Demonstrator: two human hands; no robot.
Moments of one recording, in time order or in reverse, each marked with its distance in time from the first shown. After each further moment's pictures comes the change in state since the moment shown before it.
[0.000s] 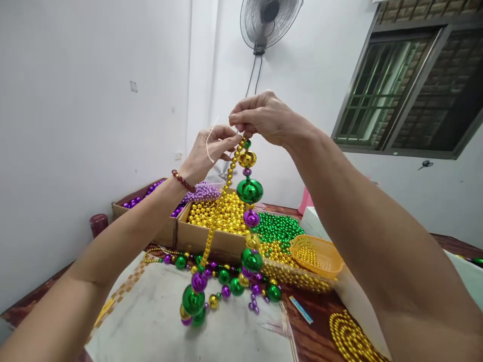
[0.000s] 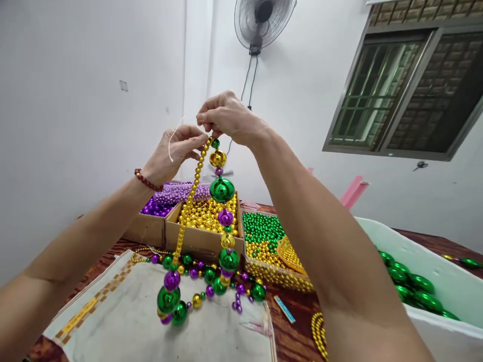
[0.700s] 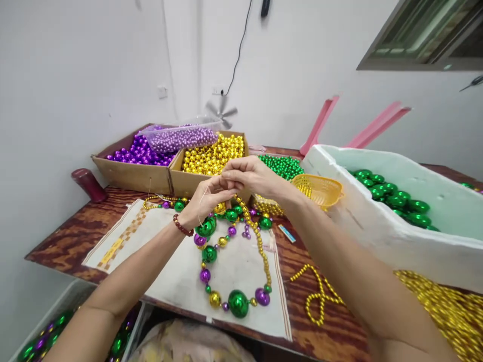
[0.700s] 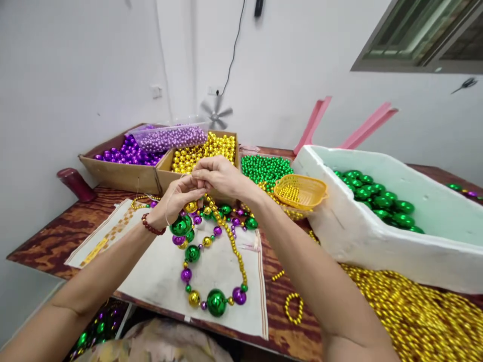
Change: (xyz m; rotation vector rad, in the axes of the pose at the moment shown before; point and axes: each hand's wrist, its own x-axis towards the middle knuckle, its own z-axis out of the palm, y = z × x) left_hand -0.186 -0.120 0.037 -0.272 -0.007 -0.615; right_hand -0.180 0.127 0.090 0.301 -0.248 0.400
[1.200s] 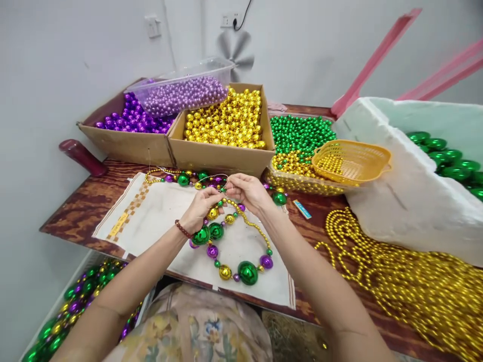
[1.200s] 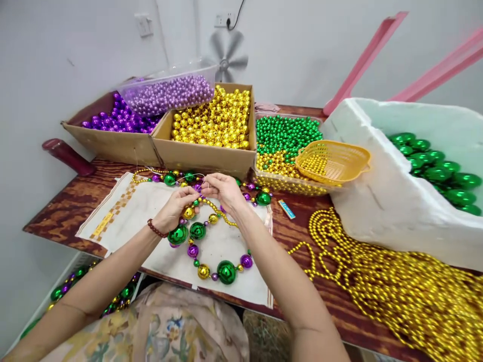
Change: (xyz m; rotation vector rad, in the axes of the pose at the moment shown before) left_hand -0.046 -0.089 -0.030 -0.136 0.349 -0.547; right_hand -0.030 0.144 0.079 0.904 0.409 0.572
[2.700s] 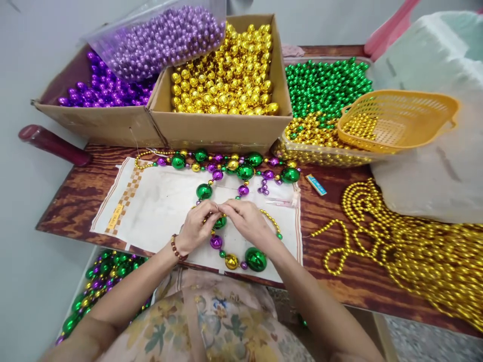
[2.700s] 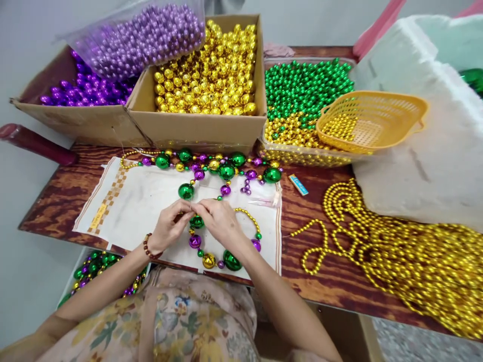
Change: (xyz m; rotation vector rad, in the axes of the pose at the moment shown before) left_hand -0.027 -0.065 -0.043 0.786 -0.097 0.656; right_hand -0.053 0.071 -0.009 -0.969 -0.063 -0.290
